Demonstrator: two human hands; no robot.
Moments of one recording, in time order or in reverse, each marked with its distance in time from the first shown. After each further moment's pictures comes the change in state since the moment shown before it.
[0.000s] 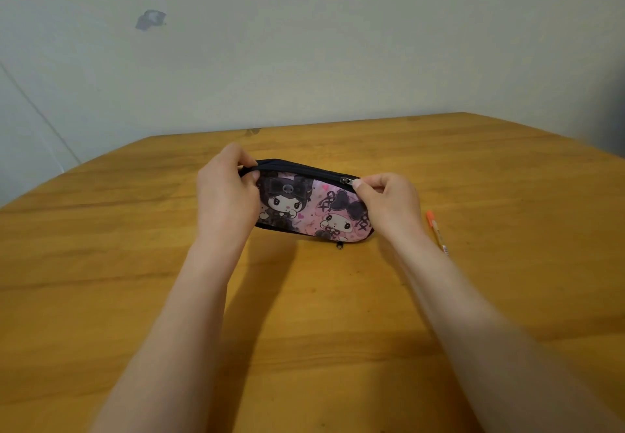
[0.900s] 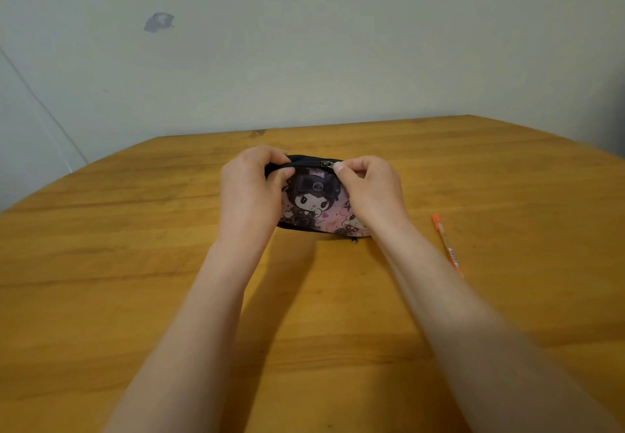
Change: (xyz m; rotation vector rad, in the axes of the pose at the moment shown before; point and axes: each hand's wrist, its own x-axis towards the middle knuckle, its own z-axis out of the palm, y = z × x) left_hand -0.004 0.020 0.003 -0.101 -0.066 0.085; right_hand 0.003 -0.030 0.020 0.076 -0.020 -0.112
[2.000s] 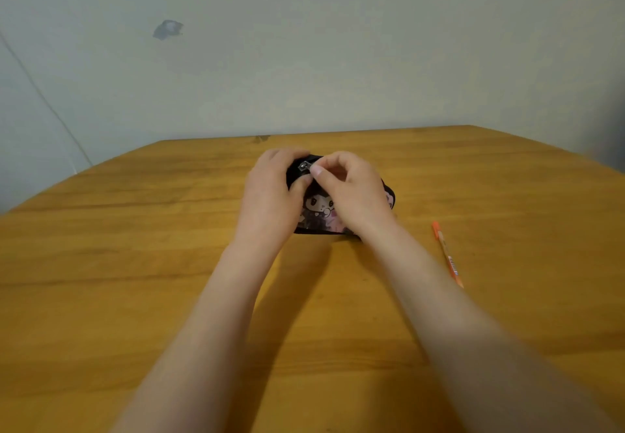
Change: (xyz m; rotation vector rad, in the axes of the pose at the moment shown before) left_hand -0.004 0.014 0.003 0.060 -0.093 0.095; right_hand -0.009 -0.021 0.009 0.136 -0.138 -0.143
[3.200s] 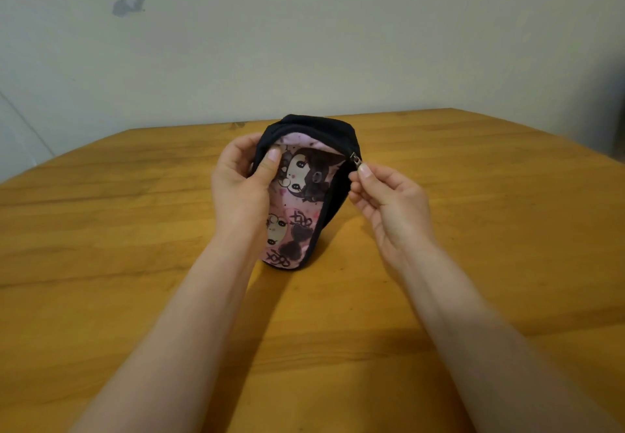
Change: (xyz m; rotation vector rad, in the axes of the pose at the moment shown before) left_hand -0.007 -0.003 0.030 -0.898 0.182 -0.319; right_hand -0.031 0.044 -0.055 0.786 0.199 0.343
